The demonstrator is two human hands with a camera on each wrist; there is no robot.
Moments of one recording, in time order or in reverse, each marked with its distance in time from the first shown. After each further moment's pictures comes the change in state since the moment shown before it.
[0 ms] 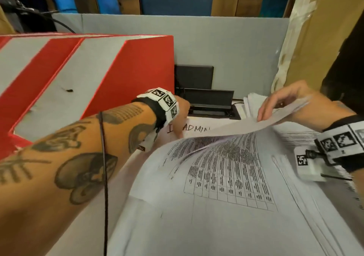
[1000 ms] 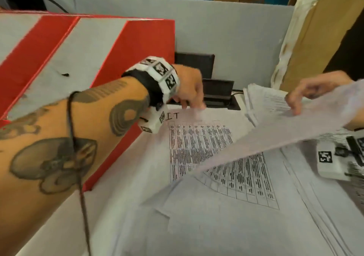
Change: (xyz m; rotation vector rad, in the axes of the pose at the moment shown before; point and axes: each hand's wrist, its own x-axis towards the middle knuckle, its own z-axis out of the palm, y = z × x) left_hand -0.020 -0.005 -0.025 -0.507 0.125 0.240; right_hand -0.026 0.010 -0.031 0.034 -0.059 -0.029
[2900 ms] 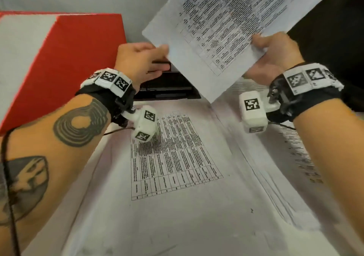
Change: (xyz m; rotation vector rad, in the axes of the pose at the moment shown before) left_hand -0.010 0.030 0.025 -1.220 0.646 0.071; right_hand 0.024 -0.054 0.020 0.934 1.119 0.412
